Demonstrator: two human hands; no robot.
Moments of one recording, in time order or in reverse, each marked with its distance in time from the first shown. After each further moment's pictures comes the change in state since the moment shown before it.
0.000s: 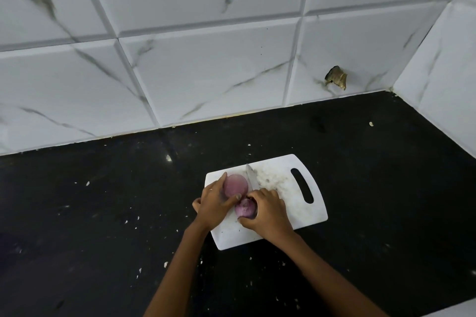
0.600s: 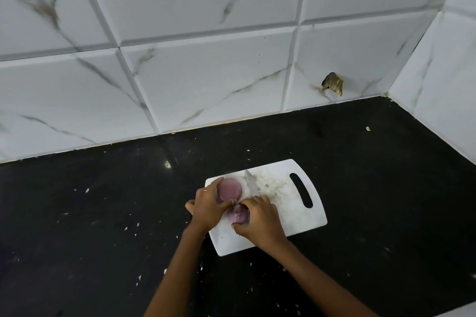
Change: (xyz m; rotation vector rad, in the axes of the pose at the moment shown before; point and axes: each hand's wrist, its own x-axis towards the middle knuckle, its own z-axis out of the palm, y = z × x) left_hand 0.010 -0.006 -0.008 0.076 0.064 0.004; right_hand -0.001 -0.010 0.013 0.010 0.076 -0.066
